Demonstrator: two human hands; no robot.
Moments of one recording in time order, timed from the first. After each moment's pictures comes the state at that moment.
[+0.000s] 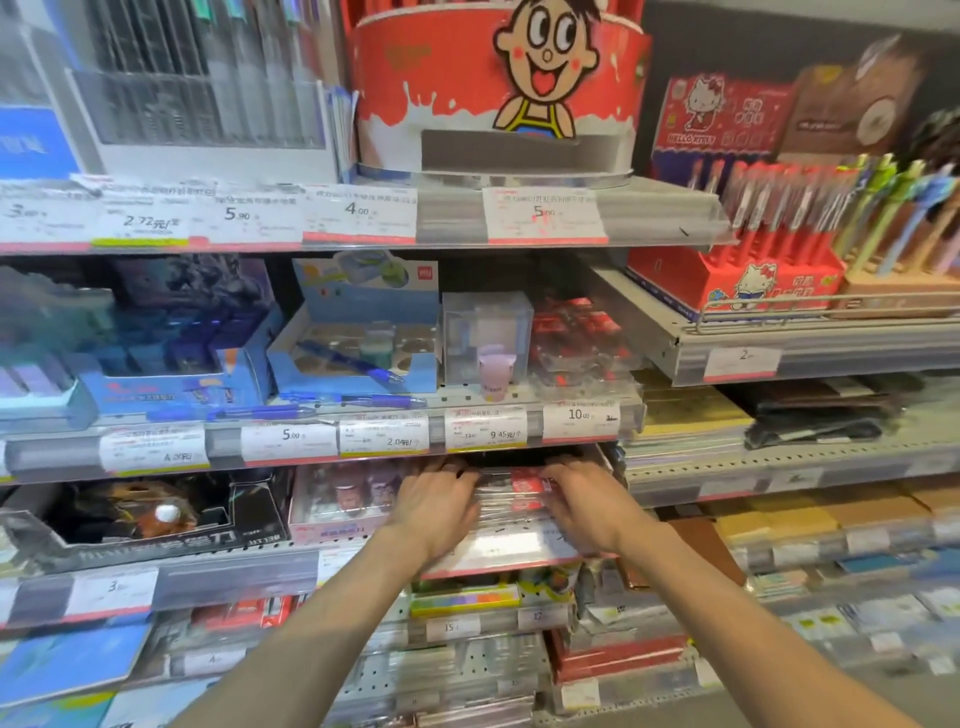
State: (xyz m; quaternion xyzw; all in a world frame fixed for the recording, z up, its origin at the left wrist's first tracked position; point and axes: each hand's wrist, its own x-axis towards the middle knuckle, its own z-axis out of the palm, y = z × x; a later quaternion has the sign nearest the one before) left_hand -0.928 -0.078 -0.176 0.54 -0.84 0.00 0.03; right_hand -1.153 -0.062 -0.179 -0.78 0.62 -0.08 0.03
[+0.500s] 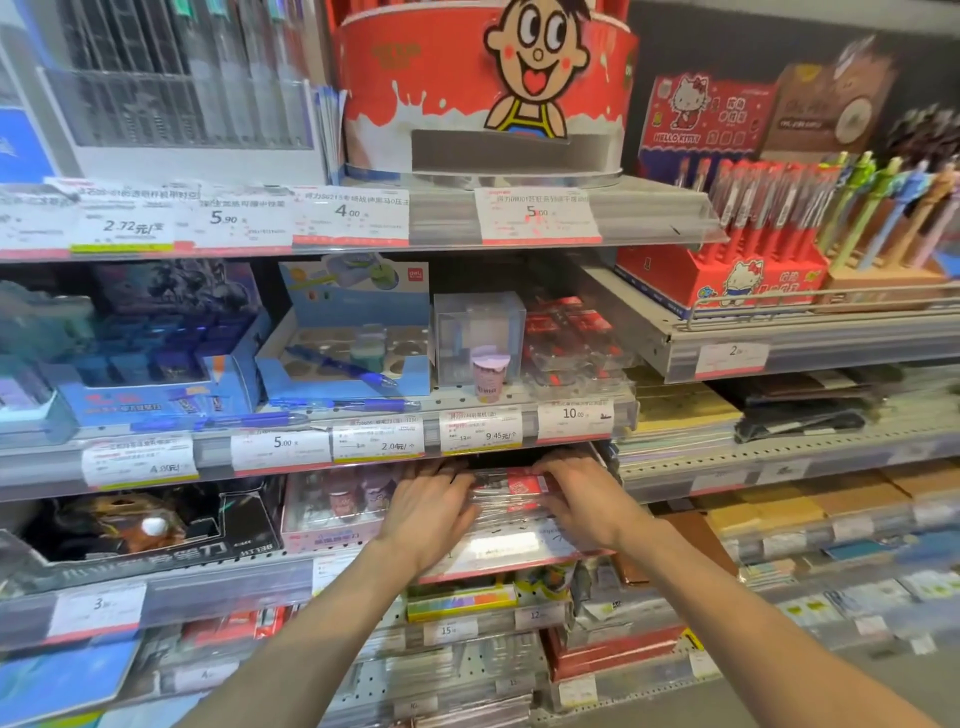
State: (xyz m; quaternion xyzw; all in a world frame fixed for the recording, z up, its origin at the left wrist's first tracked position) left_hand -0.921 -0.079 -0.189 0.50 -0.86 0.03 0.09; right_hand -1.157 -0.063 -0.177 -0.78 0.62 -0.09 0.04
